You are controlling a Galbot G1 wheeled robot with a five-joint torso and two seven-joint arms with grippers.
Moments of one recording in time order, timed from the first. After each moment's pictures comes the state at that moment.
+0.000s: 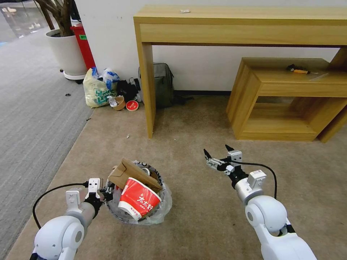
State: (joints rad) left arm 1.49 -1.27 -0.69 -2.14 -0.45 0.72 0.02; right arm -1.29 1.25 0.44 2.02 0.31 -0.26 -0.09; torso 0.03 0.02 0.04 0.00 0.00
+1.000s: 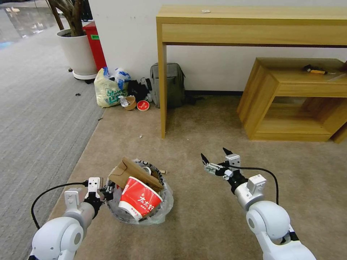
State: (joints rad) left arm 1.51 -1.27 -0.69 -2.17 -0.44 0.72 0.03; right arm -1.33 1.26 0.44 2.07 0.27 -0.27 -0.12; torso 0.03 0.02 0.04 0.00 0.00
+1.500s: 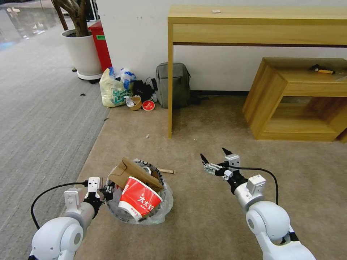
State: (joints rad) left arm 1.51 -1.27 -0.70 -2.17 -0.45 0.72 0.03; right arm -1.34 1.26 0.44 2.07 0.26 -0.27 -0.12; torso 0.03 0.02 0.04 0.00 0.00
